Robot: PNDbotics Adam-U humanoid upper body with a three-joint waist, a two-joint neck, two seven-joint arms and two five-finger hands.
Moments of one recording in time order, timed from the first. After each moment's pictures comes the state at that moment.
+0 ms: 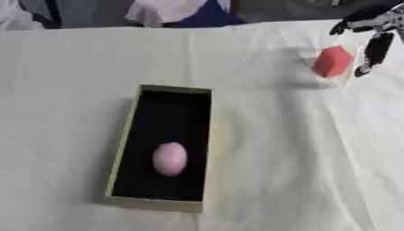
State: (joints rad) left arm -0.21 0.59 0.06 -1.92 0.29 -0.20 0.34; right arm -1.15 -0.72 0.10 -0.57 1.26 -0.48 0.60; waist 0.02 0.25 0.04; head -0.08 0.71
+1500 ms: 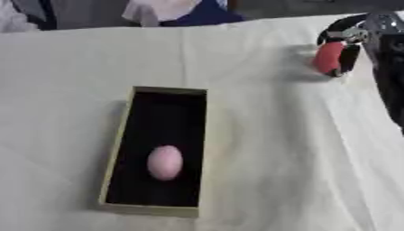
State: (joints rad) left arm -0.21 0.58 0.06 -1.93 0.29 -0.19 0.33; right arm -1.21 -0.64 0.01 -0.44 1.45 -0.33 0.51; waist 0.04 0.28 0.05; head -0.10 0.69
